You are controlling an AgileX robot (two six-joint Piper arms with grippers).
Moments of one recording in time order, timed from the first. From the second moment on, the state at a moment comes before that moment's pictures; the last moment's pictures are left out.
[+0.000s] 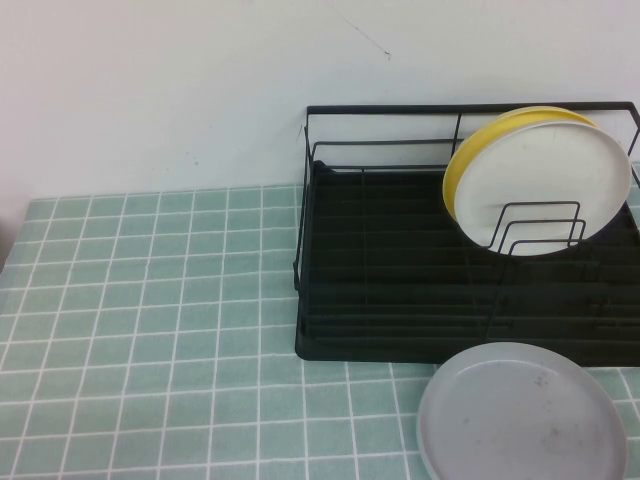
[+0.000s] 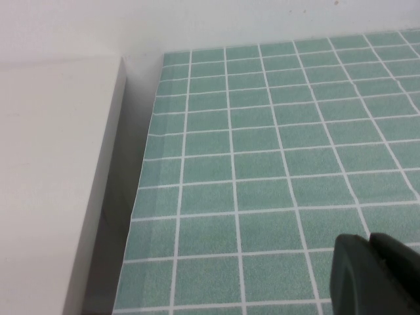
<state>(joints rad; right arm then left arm) -0.06 -0.01 0.02 0.32 0.42 -0.49 0.08 -0.01 0.01 -0.07 0.37 0.07</state>
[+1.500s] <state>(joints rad) -0.06 0.31 -0.20 1.00 0.46 -0.68 0.08 -0.01 0.01 -0.07 0.37 0.07</state>
